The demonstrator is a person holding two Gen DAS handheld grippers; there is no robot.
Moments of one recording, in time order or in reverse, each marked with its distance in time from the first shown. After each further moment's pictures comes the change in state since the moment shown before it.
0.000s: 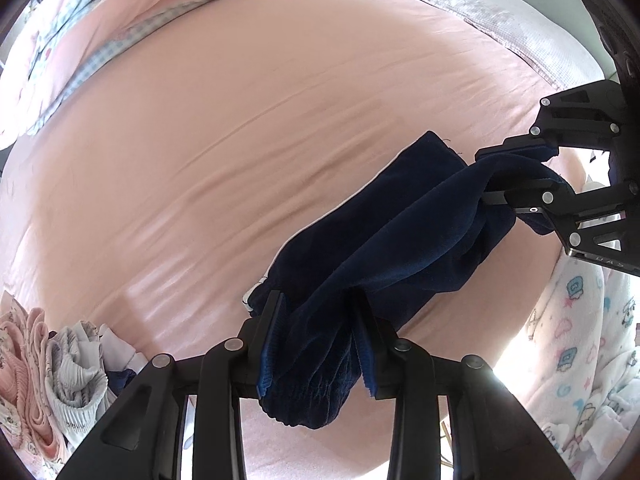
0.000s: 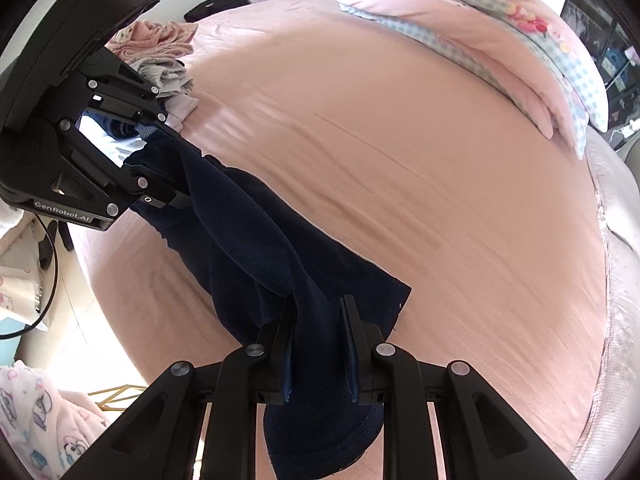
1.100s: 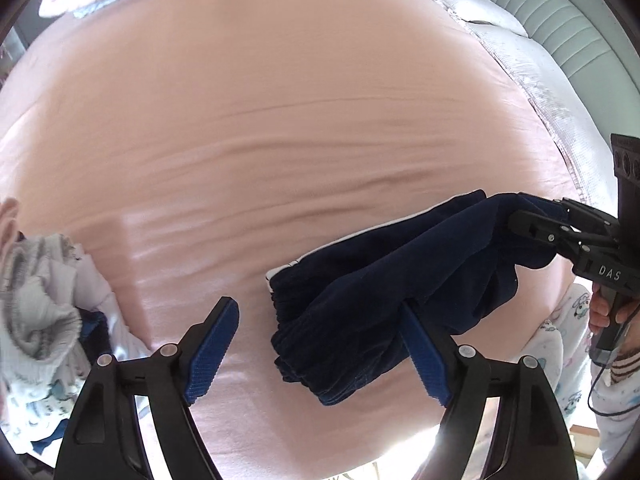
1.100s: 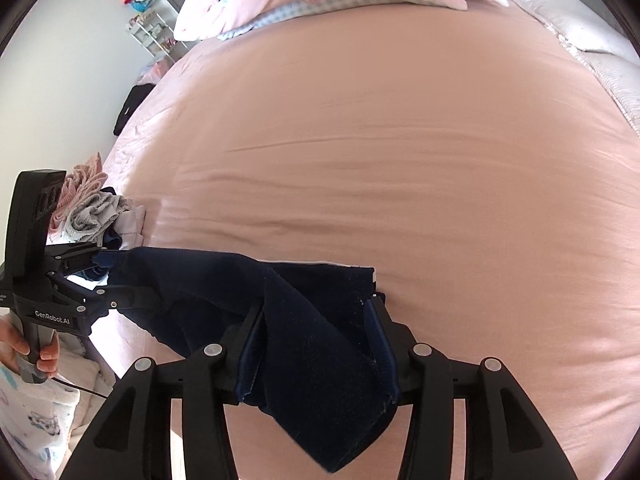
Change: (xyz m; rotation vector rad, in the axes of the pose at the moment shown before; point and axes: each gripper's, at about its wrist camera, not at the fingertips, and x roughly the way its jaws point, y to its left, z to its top) left arm -0.011 0.059 -0.014 -0.360 -0.010 -0.082; right arm 0.007 -0.082 -0.020 0.546 -0.051 0.147
